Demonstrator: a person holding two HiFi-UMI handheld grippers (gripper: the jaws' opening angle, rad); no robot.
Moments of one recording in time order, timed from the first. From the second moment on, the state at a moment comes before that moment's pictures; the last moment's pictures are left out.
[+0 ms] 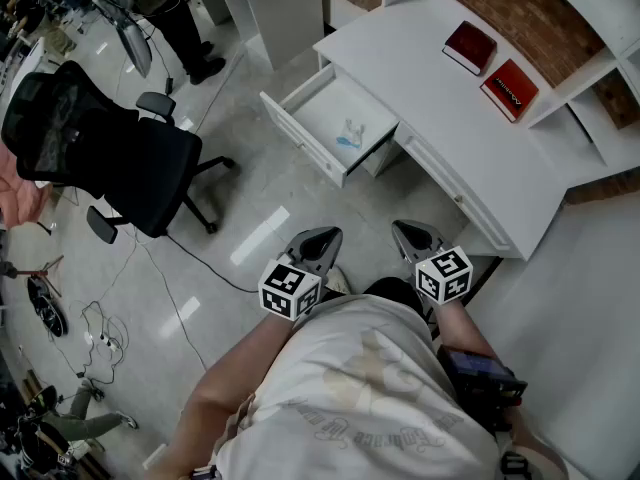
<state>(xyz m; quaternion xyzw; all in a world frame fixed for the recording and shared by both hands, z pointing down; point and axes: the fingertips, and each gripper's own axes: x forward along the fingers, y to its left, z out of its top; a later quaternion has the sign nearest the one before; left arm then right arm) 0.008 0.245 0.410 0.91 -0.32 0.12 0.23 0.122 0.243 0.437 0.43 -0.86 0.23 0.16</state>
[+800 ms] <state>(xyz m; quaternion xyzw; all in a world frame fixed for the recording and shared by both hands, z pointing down) 0.020 0.241 0.400 0.92 -0.31 0.11 0.22 0.134 0.259 0.433 0.45 -0.85 0.23 0.15</state>
